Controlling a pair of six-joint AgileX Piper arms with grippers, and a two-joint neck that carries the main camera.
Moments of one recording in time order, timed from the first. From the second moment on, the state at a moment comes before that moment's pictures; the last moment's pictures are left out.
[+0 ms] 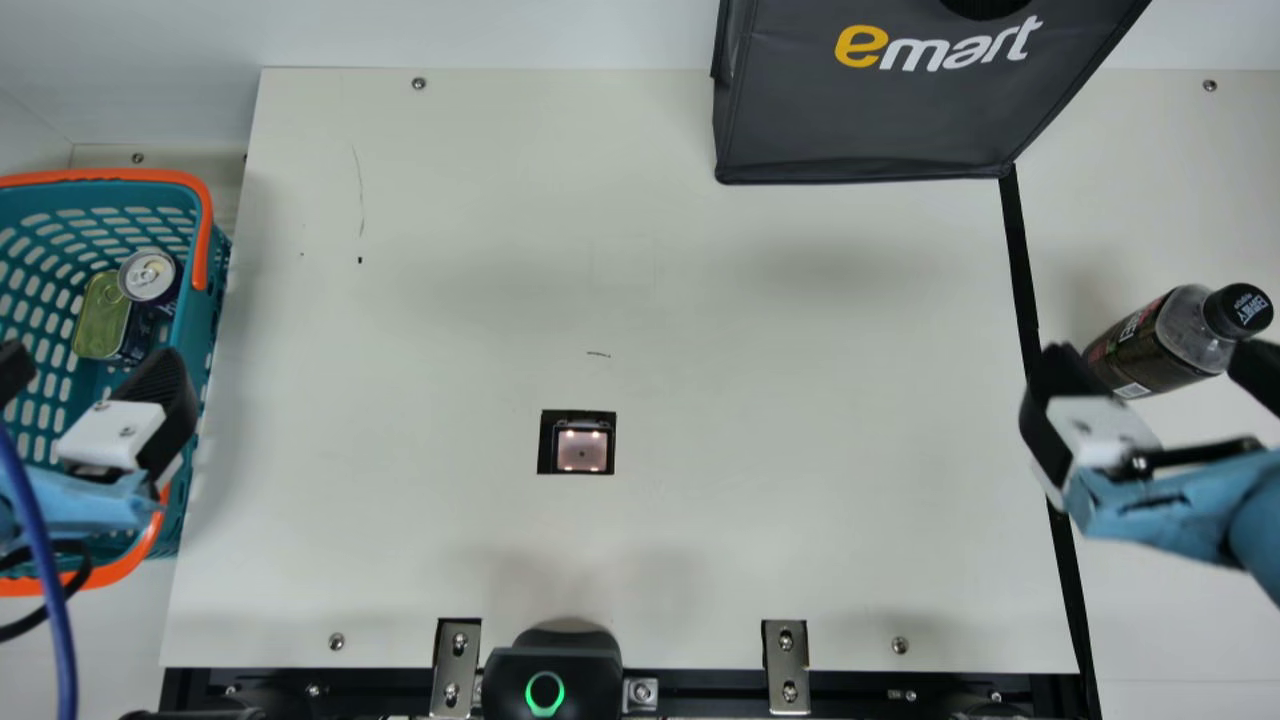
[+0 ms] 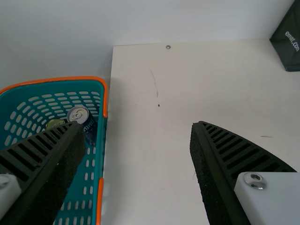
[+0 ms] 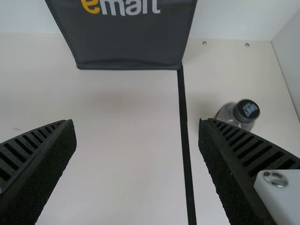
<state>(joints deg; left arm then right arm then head) 0.3 40.5 -57.4 -3.6 59.0 5.6 0.6 42.9 -69.8 -0.8 69.4 -2.2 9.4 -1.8</state>
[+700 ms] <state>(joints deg) -1.5 43.3 -68.9 -1.6 69.4 2.6 0.6 42.3 -69.8 -0.8 69.9 -2.2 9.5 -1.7</state>
